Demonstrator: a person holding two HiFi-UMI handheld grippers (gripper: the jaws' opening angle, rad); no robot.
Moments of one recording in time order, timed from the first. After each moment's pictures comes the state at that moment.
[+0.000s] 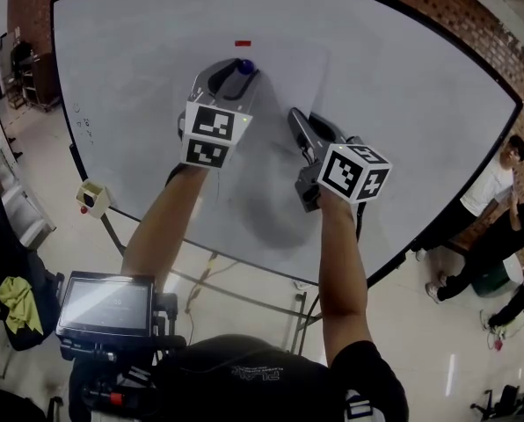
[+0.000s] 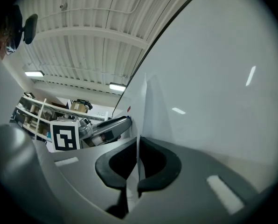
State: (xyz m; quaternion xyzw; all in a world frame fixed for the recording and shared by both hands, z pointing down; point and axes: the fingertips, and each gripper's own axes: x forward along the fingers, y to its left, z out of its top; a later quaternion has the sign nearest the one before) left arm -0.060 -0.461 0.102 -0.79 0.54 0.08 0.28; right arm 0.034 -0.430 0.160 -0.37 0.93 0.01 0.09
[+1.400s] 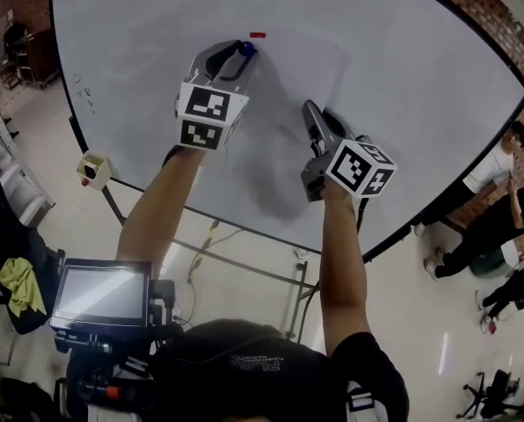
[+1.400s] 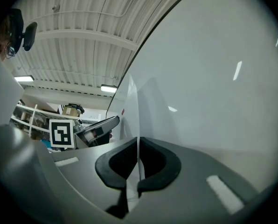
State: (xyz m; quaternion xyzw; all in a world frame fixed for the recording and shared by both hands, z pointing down) left arm -0.069 -0.431 0.124 -0.81 0.53 0.09 0.25; right arm 0.062 -0.401 0.196 -0.41 0.90 -0.03 0.12
